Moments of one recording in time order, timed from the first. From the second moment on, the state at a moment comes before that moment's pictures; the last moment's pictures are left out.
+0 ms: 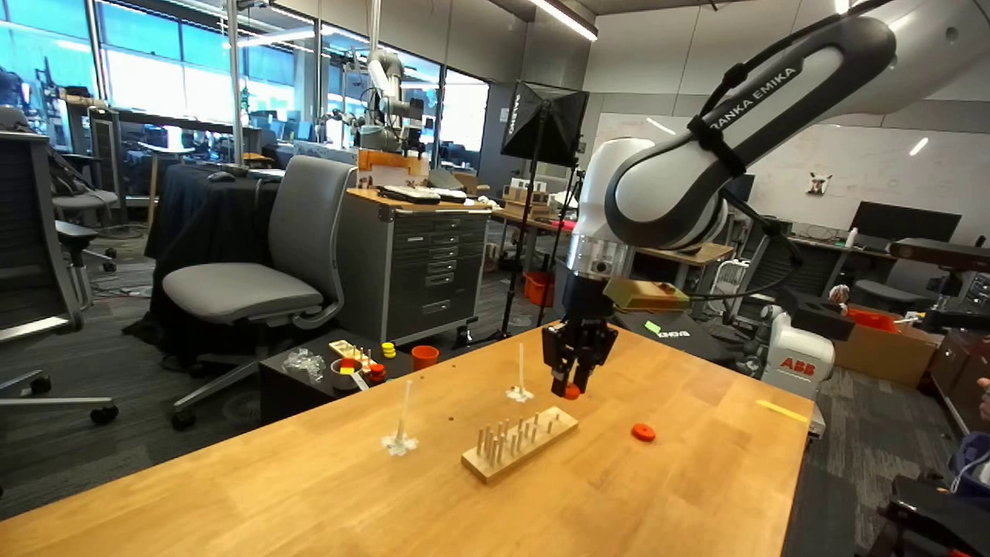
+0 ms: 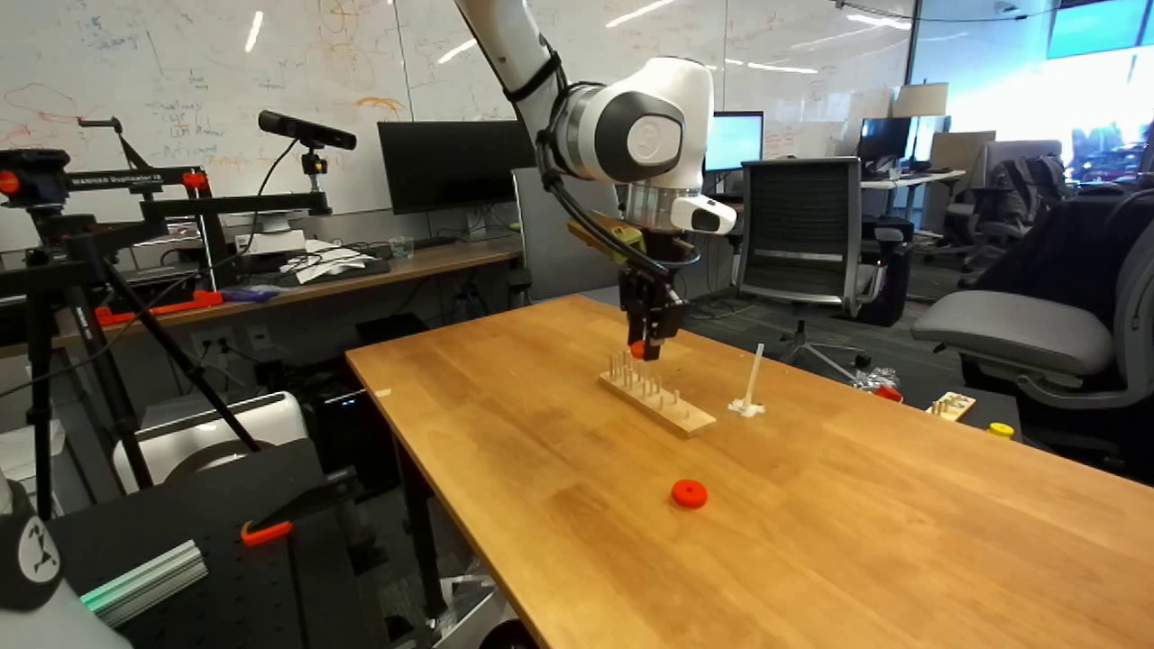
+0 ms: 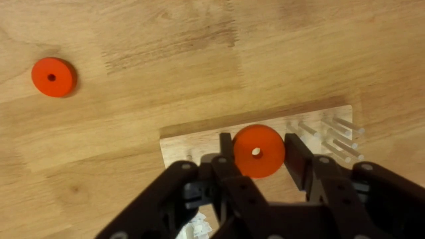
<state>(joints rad) 0.10 0.53 0.06 -1.92 0.13 2.42 0.24</state>
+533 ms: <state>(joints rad) 0.11 0.60 0.06 -1.82 0.13 2.35 0.31</state>
